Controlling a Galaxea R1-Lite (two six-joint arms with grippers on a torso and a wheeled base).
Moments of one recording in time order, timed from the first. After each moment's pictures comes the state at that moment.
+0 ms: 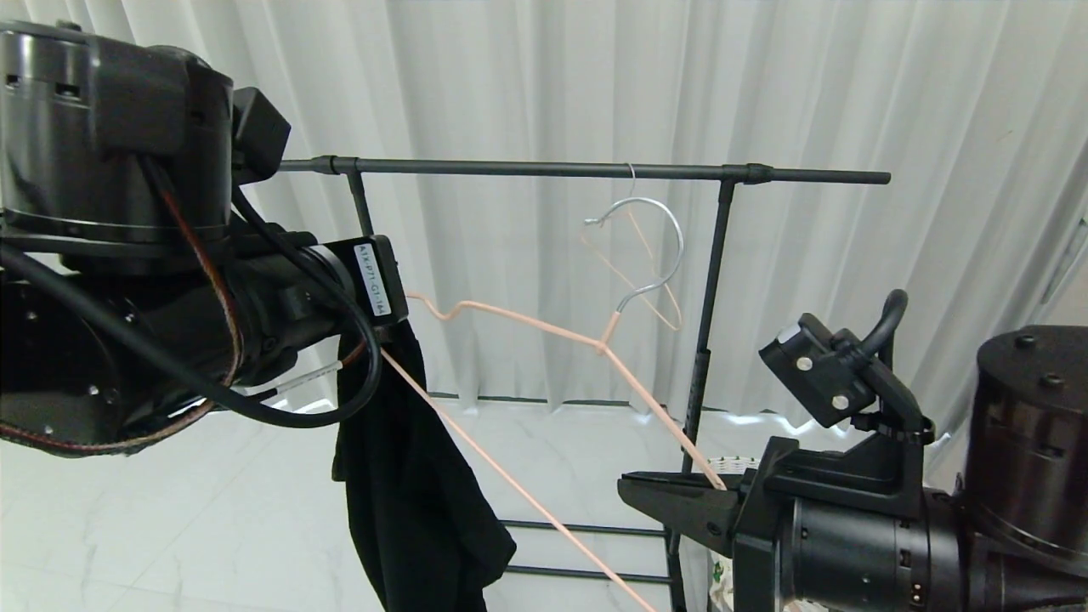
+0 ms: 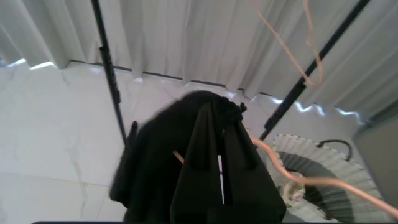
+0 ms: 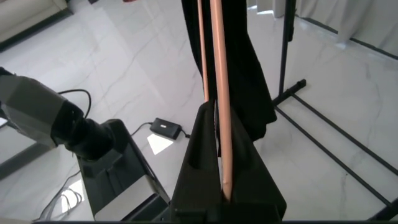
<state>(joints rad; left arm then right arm) -0.67 1.43 -1.12 0.04 0.54 -0.34 1.08 1.48 -0.71 -0.52 0.06 0.37</state>
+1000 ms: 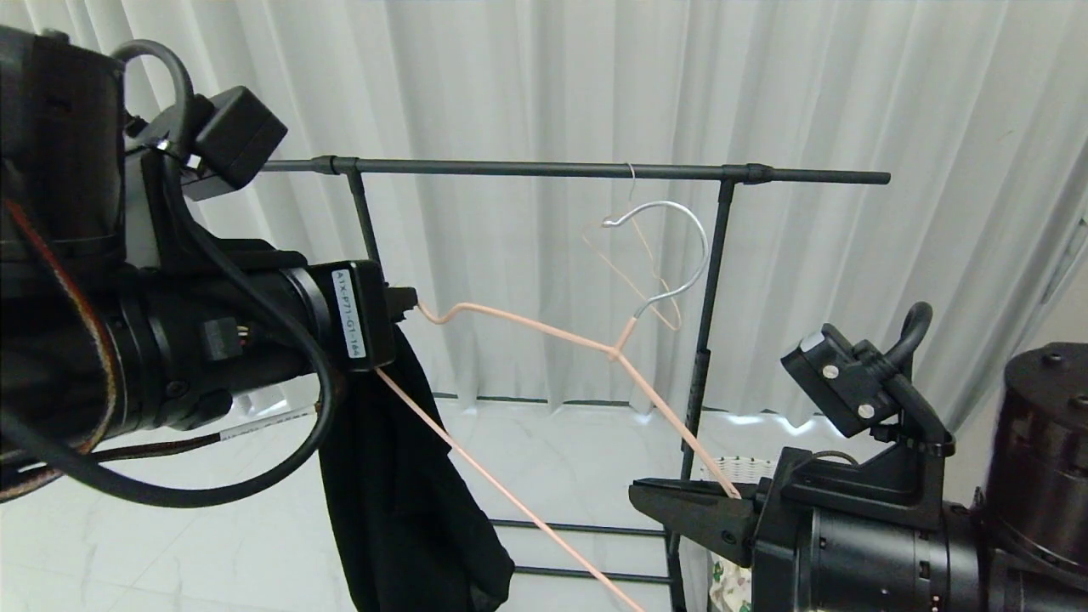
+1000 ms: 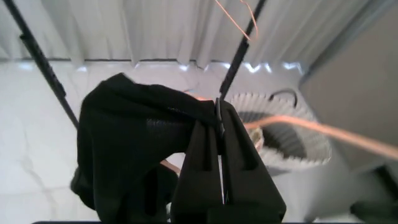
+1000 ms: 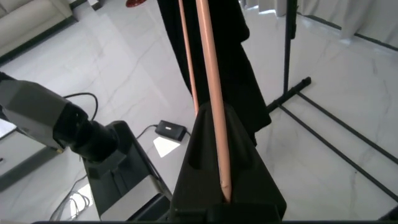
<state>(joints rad) -0.70 1.34 -1.09 0.12 0.27 -0.30 1.08 1.45 -0.65 -0.57 0.07 0.41</state>
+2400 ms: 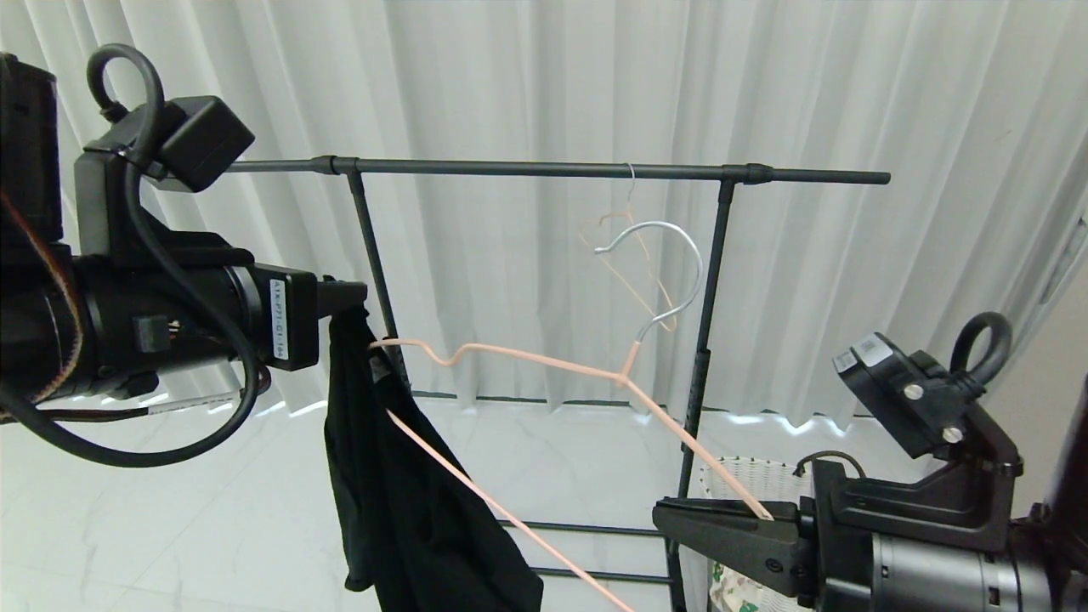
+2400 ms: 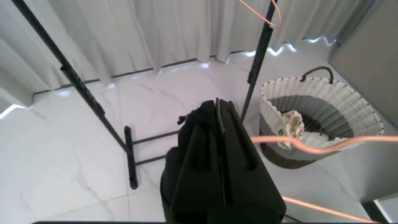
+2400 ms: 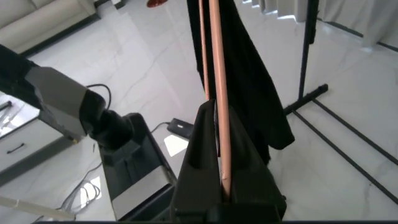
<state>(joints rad) -0.43 1.31 -1.07 0.12 0.01 -0.01 1.06 1.38 -0.58 -0.61 0.17 0.39</state>
